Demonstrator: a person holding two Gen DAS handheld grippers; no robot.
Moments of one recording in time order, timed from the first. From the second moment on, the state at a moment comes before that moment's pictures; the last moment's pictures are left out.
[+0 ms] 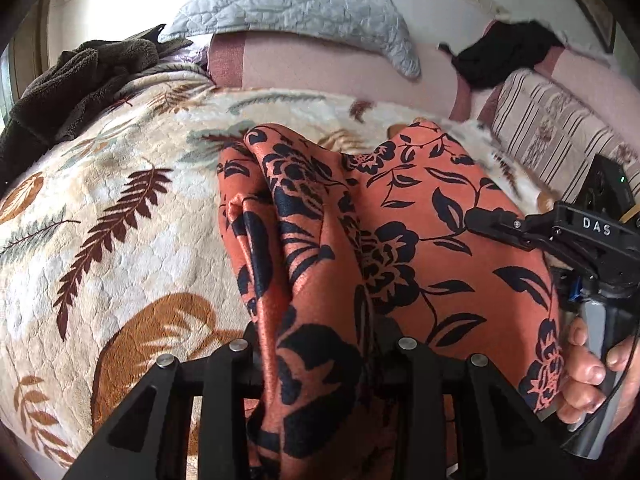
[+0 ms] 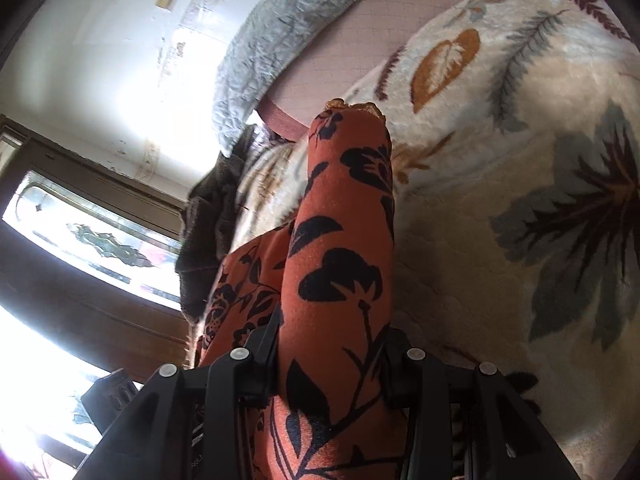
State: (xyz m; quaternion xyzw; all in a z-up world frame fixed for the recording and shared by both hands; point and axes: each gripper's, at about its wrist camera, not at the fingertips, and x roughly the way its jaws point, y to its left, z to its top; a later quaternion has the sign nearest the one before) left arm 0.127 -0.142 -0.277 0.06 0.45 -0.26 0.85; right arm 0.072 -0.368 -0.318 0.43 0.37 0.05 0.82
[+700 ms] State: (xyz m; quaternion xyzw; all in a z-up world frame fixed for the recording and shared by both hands) left arm 0.081 -0.106 -0.258 0.13 0.39 -0.15 0.90; right arm -0.006 -0.305 -0.281 0.29 0.38 0.00 0.88
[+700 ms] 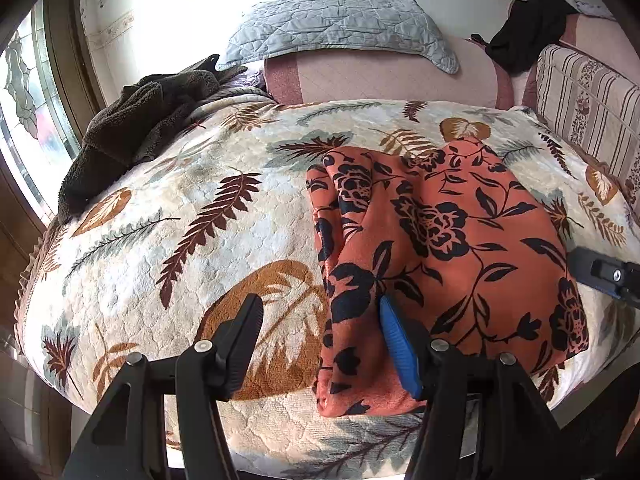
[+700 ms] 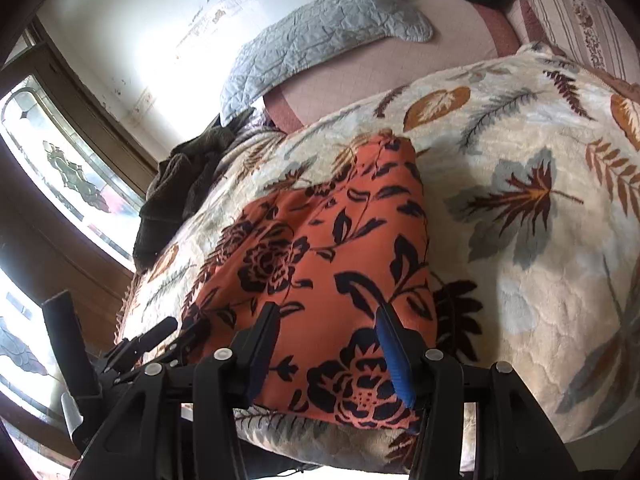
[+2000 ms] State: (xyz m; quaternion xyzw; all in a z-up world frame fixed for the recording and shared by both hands) left arm 0.093 -0.093 -0.283 0.11 0.47 -0.11 0.87; right arm 0.010 -0.301 -0.311 0.30 0.49 -0.03 0.82
